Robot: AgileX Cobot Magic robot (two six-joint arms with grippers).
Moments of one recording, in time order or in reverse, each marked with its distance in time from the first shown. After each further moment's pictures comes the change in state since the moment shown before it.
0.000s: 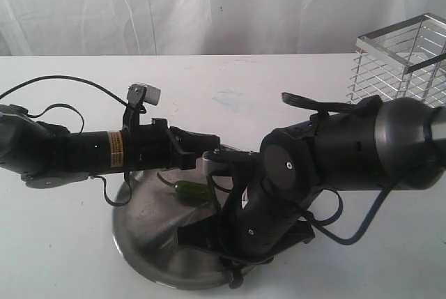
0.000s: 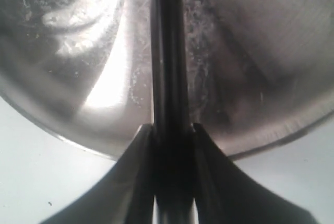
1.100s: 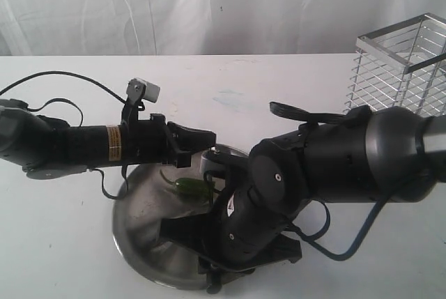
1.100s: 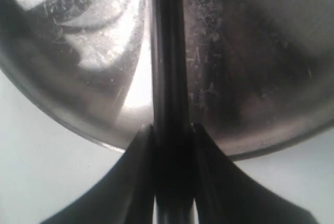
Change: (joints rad) left arm 0.038 0.033 -0.056 0.060 0.001 0.040; right arm 0.055 -0.001 0.000 0.038 -0.055 0.209
